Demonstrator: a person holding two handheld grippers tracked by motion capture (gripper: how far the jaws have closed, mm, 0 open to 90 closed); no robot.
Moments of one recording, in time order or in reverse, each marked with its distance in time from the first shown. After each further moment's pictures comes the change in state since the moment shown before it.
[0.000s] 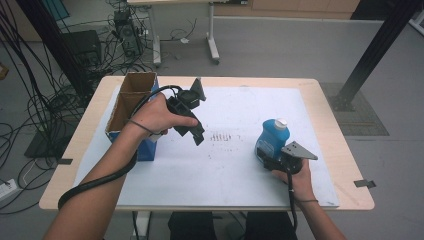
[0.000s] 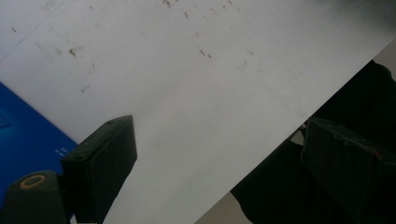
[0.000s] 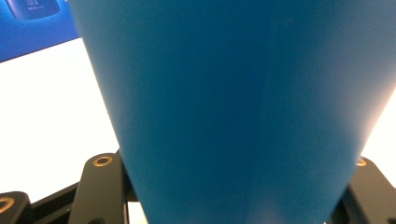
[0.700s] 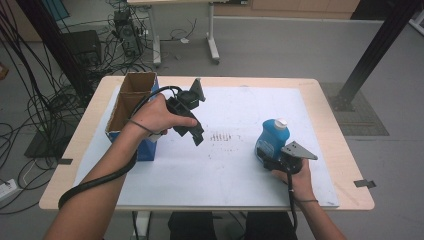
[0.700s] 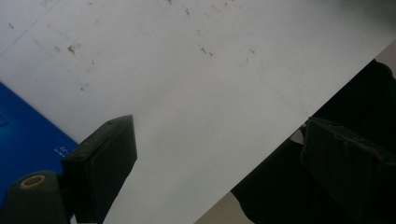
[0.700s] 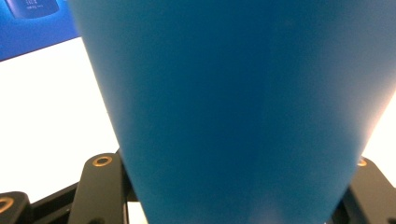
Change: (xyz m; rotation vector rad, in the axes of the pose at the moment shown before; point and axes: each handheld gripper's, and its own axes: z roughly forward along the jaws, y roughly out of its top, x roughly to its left) left arm 0.003 0.000 0.002 0.009 -0.003 -0.003; right arm 0.000 0.000 0.000 0.004 -0.002 -0.001
